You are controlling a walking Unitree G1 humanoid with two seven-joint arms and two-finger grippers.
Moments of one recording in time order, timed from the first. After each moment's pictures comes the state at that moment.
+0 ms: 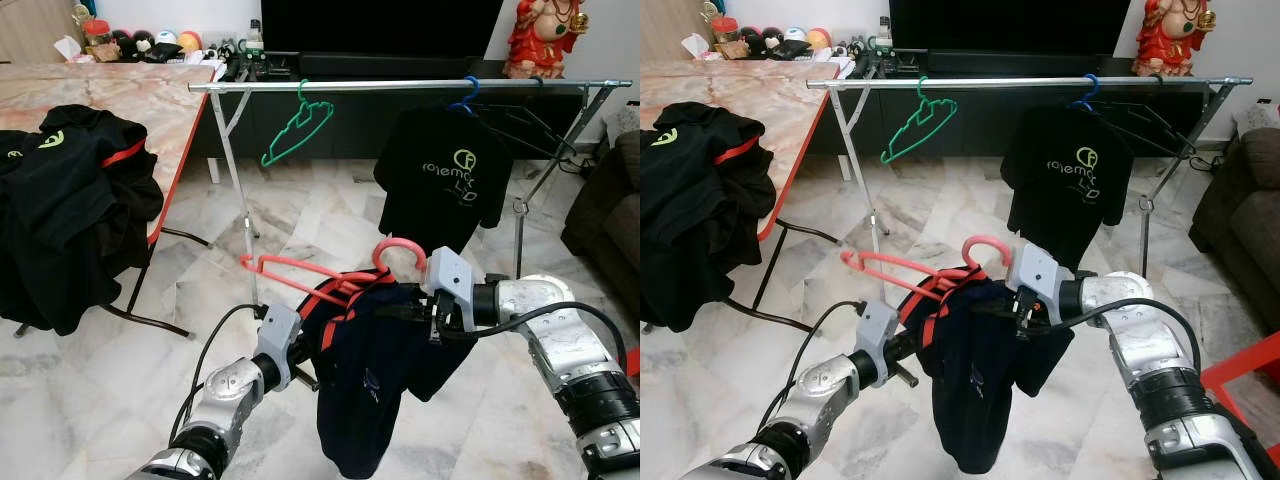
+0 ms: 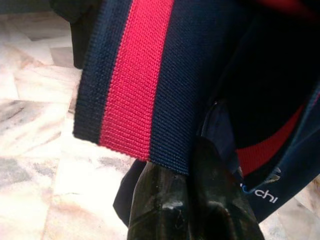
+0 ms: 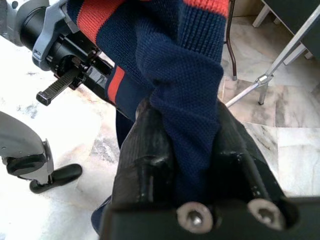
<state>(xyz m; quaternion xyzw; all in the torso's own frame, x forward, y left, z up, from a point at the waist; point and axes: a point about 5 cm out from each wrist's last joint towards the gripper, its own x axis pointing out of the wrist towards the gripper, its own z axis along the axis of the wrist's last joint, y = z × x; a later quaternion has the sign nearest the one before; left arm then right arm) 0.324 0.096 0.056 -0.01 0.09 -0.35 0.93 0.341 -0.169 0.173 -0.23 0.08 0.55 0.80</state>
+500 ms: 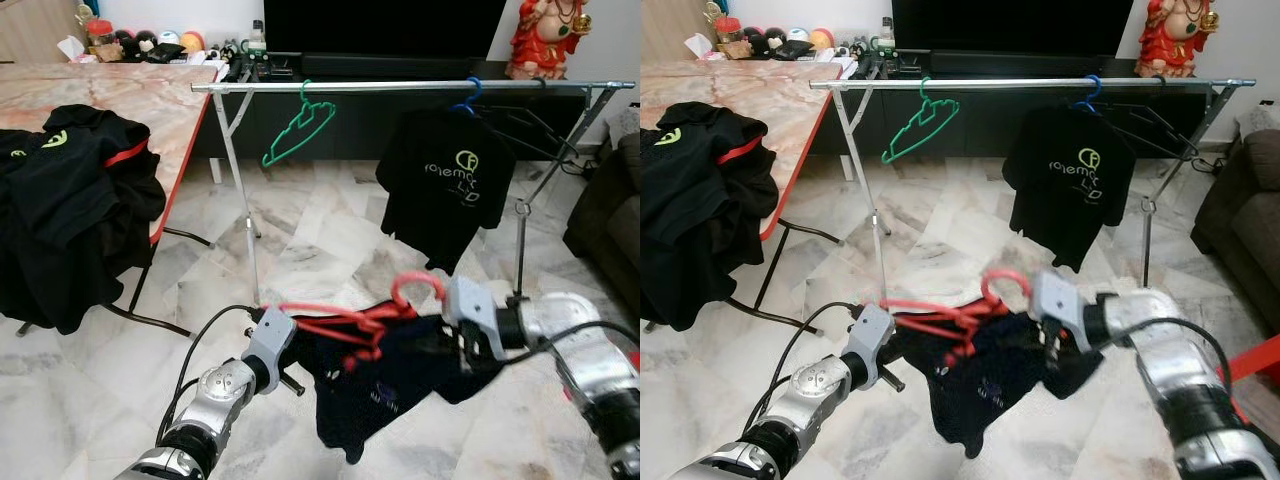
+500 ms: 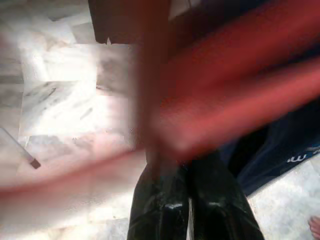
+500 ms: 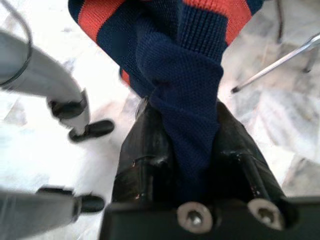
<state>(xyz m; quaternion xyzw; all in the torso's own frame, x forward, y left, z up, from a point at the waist) 0.324 0.108 0.045 0.08 0.14 -0.31 0.94 0.318 -0.208 0.146 -0.26 0.17 0.59 0.75</state>
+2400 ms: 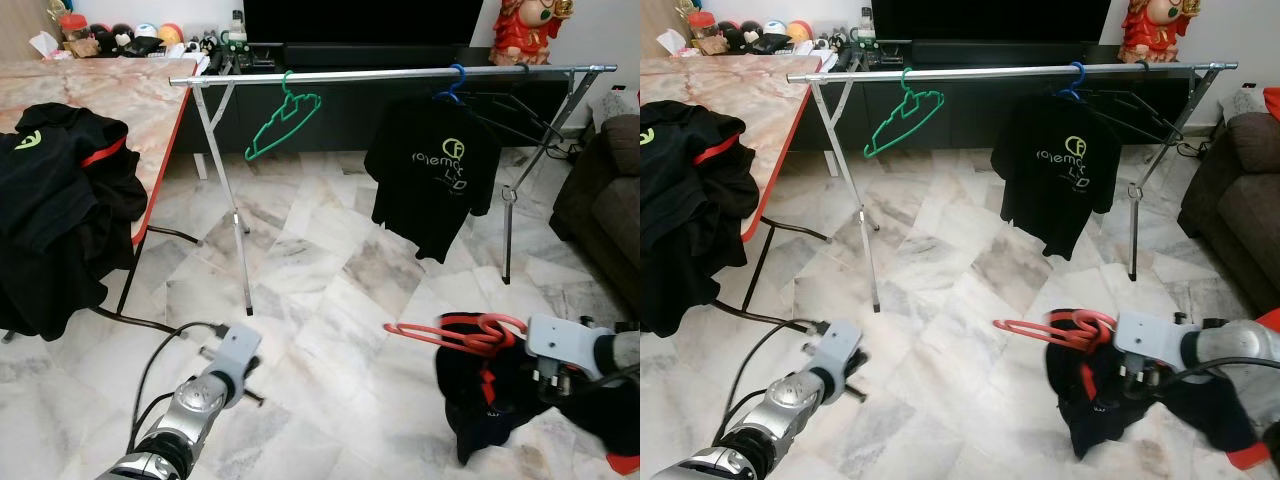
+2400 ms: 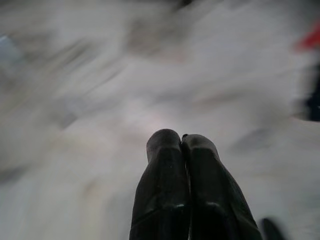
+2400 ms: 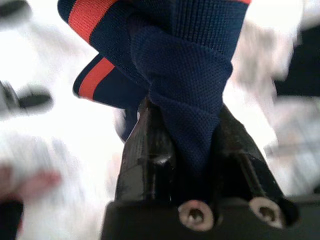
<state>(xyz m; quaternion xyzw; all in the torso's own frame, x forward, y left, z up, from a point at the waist) 0.320 0.124 0.034 0.10 0.17 -0.27 0.94 0.306 -0.288 0.136 -0.42 0.27 0.39 0.78</state>
